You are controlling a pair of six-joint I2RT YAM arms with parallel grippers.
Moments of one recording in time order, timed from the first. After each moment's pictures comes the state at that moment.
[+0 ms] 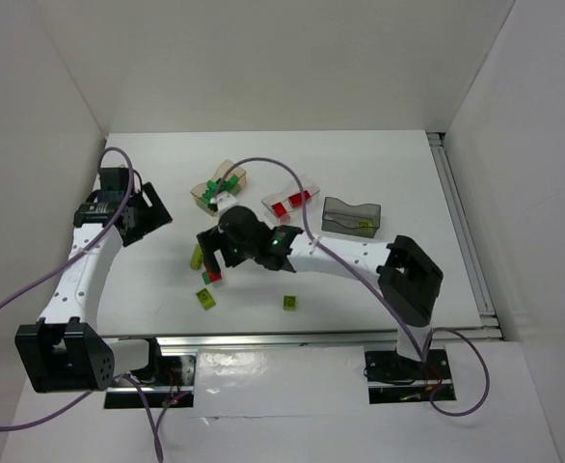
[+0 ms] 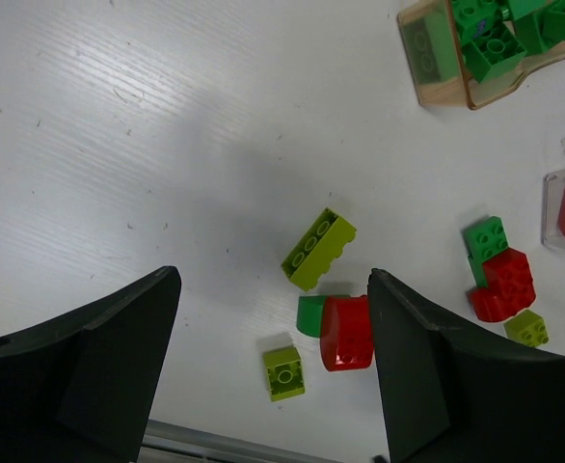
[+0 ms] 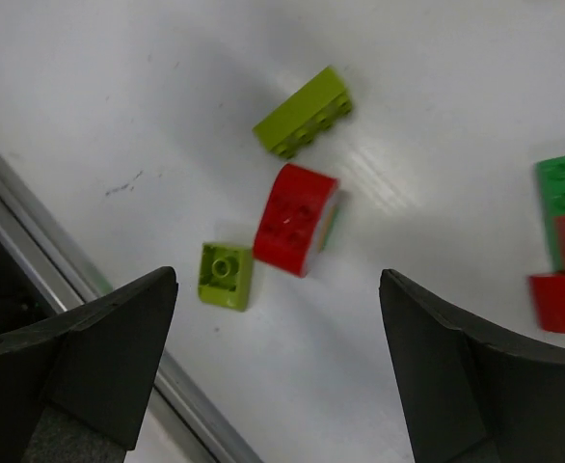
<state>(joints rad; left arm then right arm) 0.07 1.23 1.10 -0.80 -0.07 -0.51 1.03 1.82 1.40 -0.18 0.10 0.40</state>
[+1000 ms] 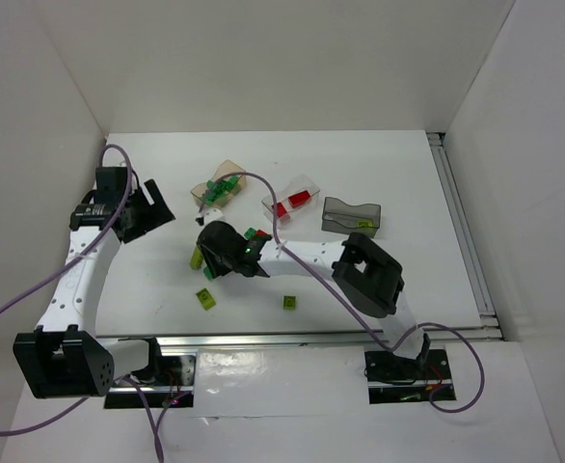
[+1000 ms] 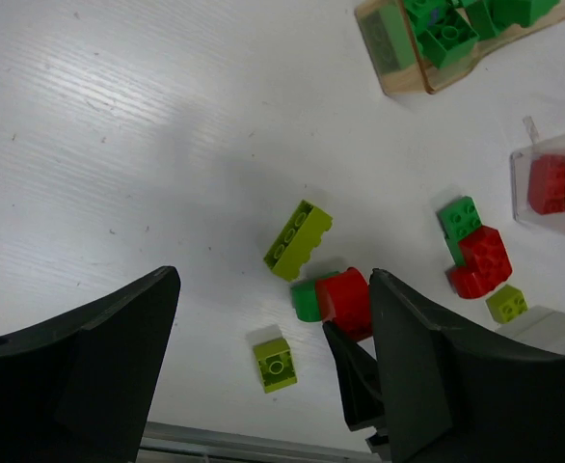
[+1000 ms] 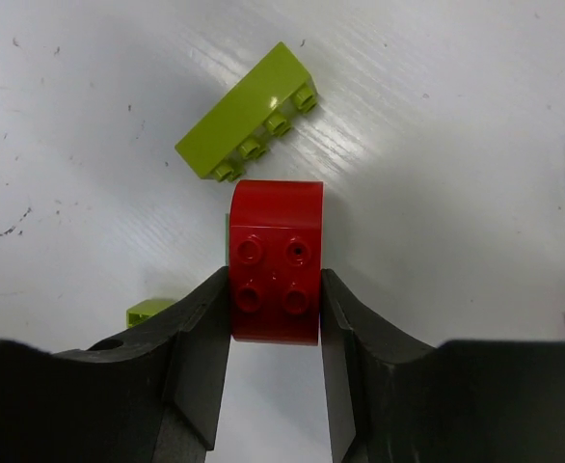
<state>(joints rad) 0.07 1.20 1.12 -0.80 -0.02 -0.47 1.11 2.10 1.54 -0.21 0.23 0.44</state>
